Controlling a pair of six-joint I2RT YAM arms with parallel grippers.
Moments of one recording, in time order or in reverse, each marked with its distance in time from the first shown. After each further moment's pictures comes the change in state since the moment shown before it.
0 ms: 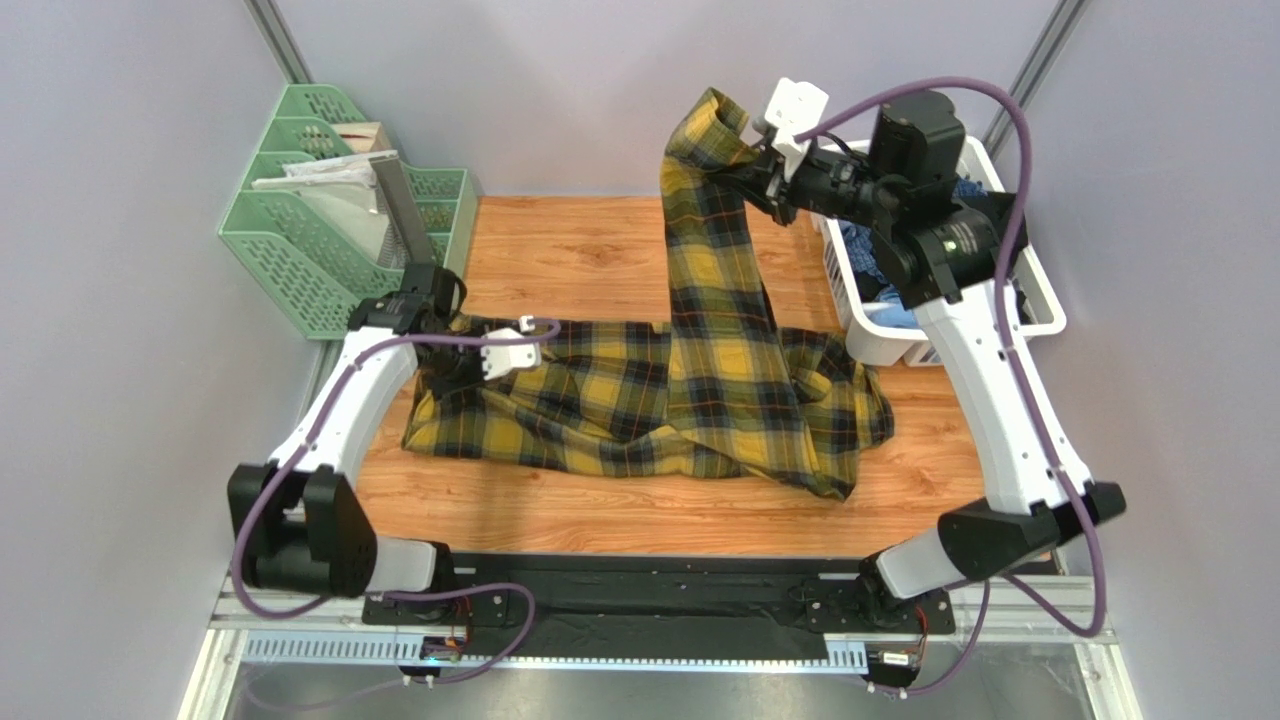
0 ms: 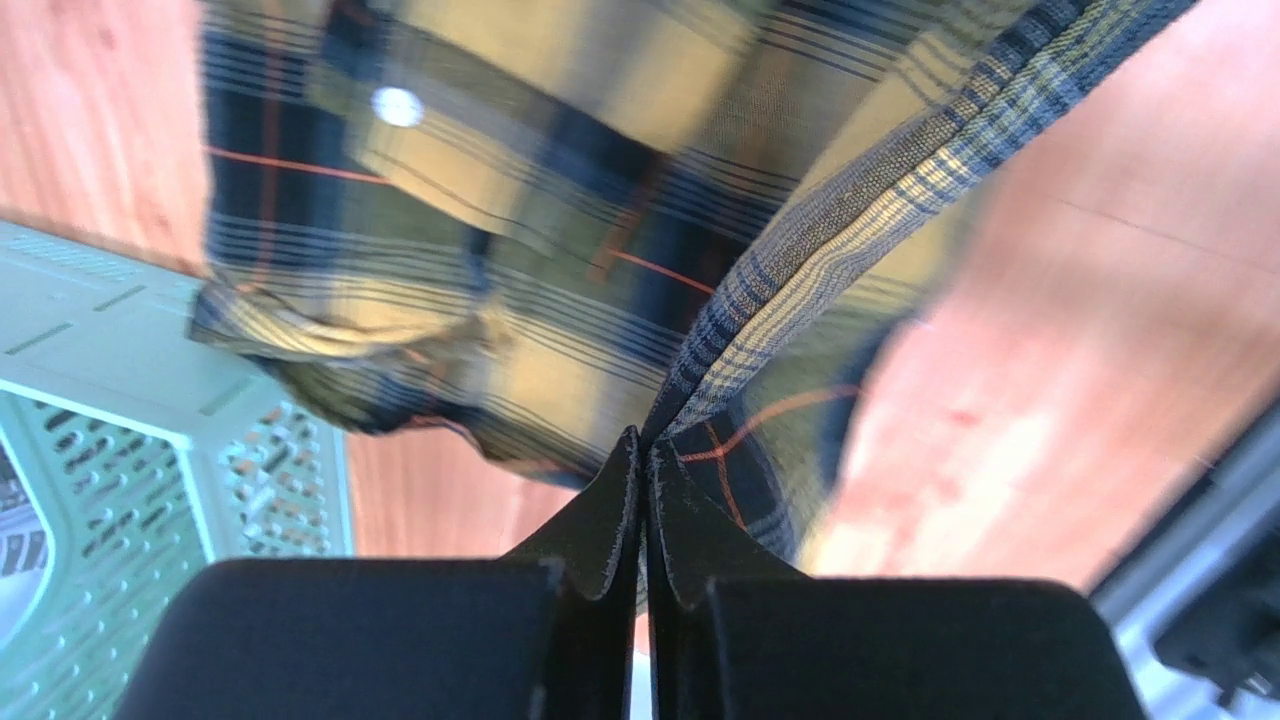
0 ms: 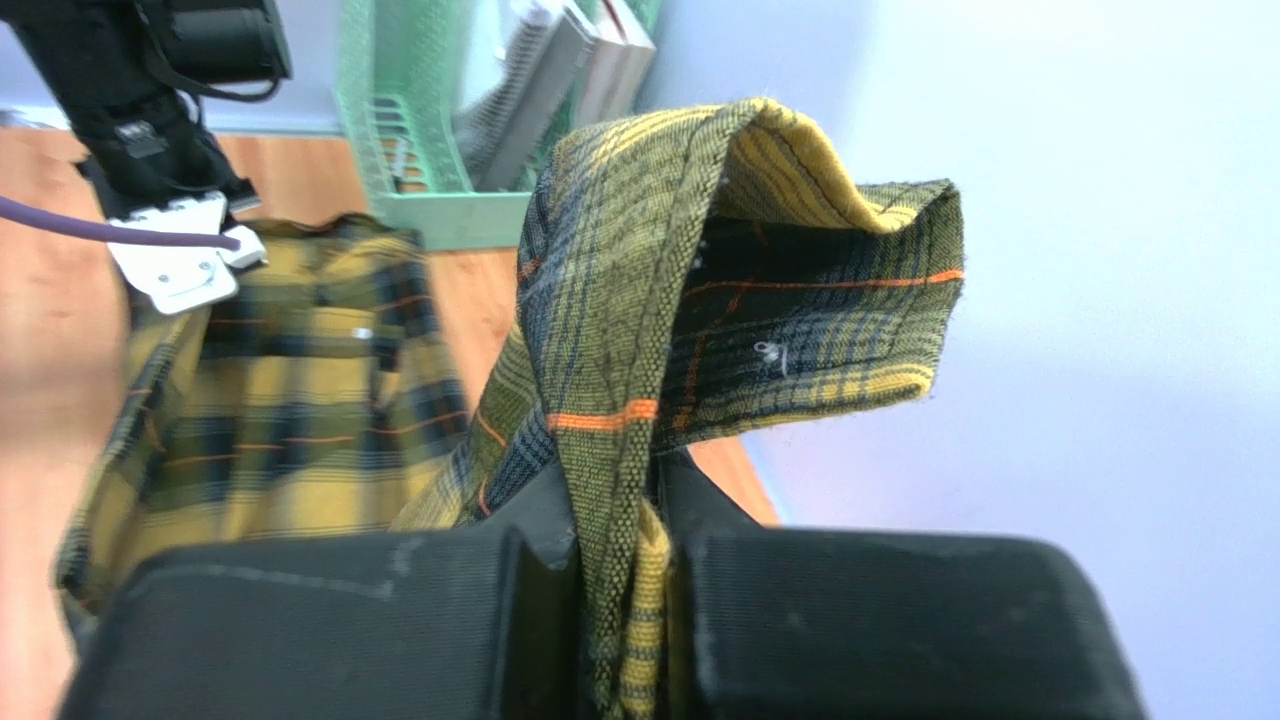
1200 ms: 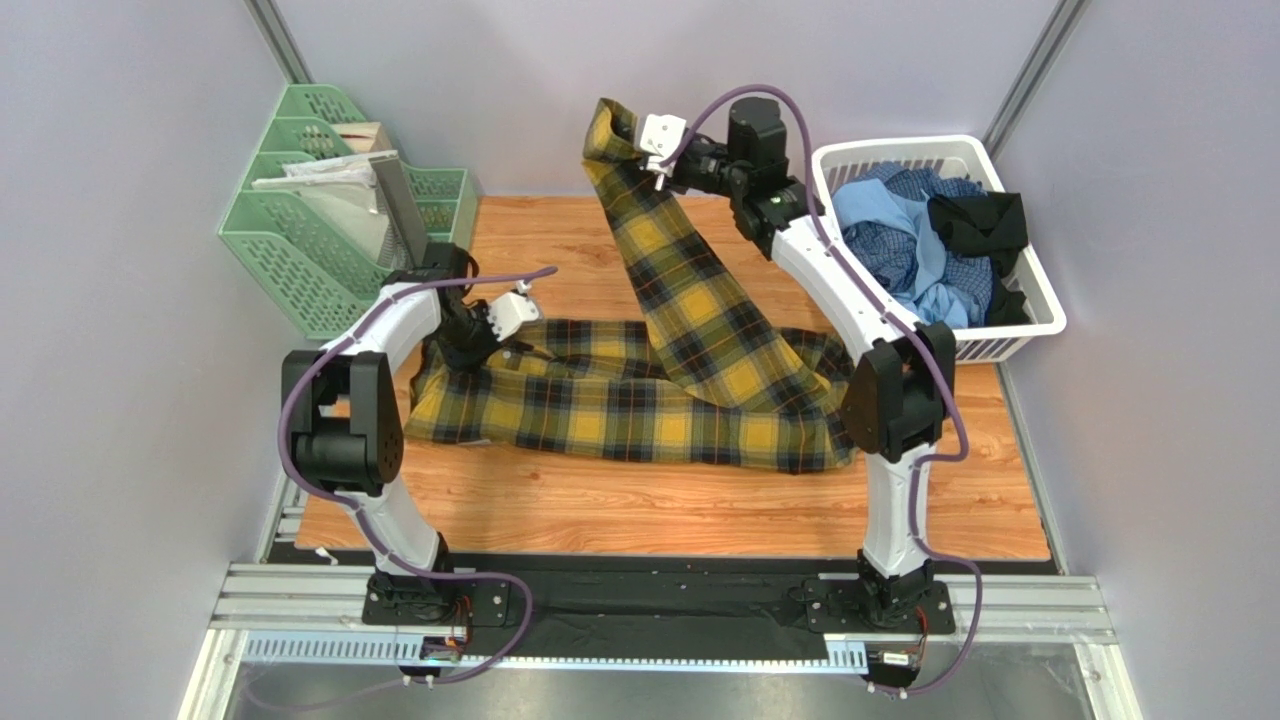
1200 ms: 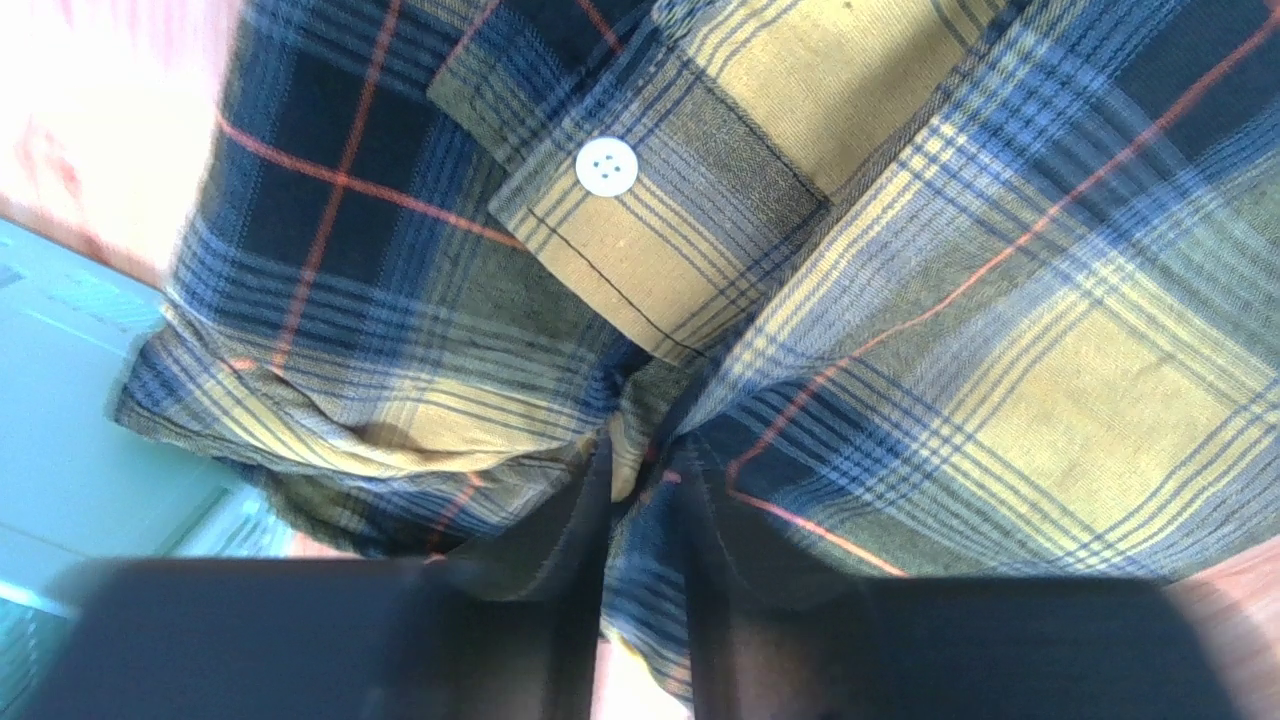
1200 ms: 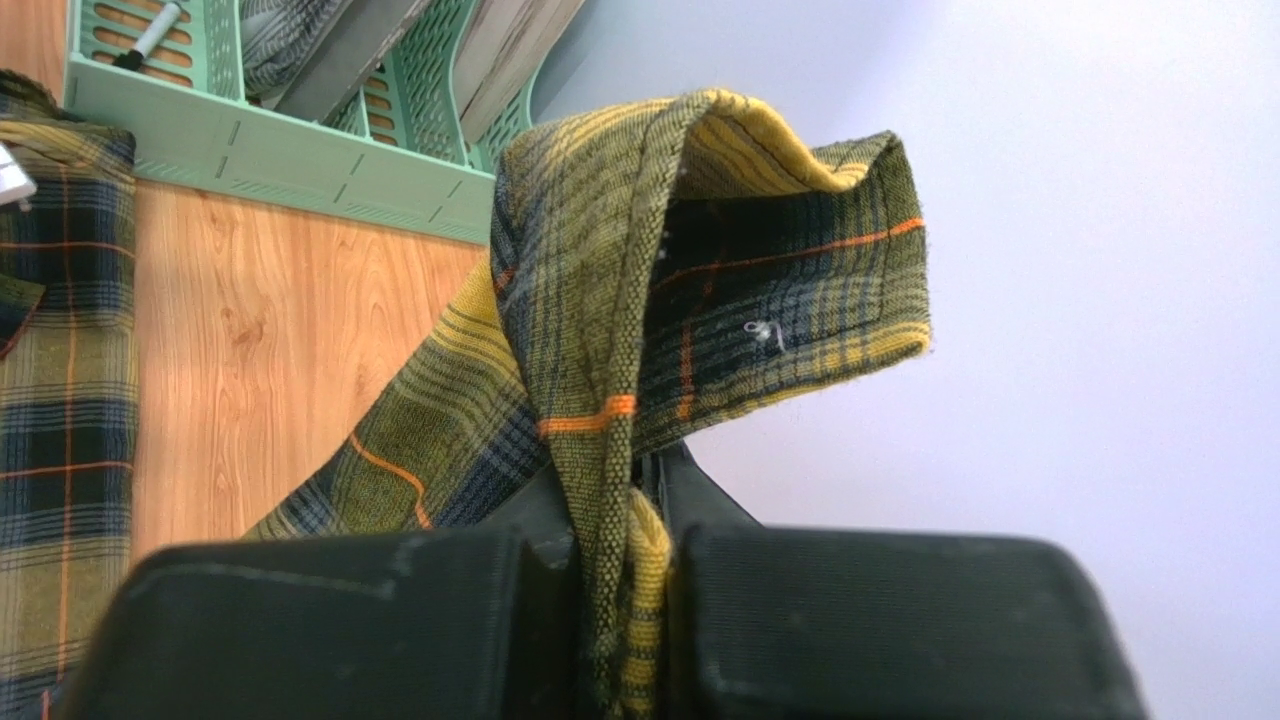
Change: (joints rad) left arm 0.056 0.425 0.138 0.253 -0.044 -0.240; right arm 0.049 0.580 0.098 0.524 -0.011 -0.268
